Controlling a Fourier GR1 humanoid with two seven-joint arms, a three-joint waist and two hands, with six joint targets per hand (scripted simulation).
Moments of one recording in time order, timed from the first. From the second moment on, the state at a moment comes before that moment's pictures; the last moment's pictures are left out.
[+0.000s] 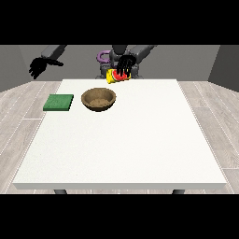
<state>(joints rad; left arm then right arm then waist) -0.73 0.00 -0.49 -0.89 -1.17 0.47 0.31 -0.39 -0.50 -0.38 -0.67 -0.20 0.36 -0.46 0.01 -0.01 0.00</state>
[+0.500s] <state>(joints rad) -0.78 0.00 -0.67 -0.93 -1.35 0.37 0.45 -0.50 -0.46 -0.36 -0.65 -0.19 0.32 -0.46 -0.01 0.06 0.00</state>
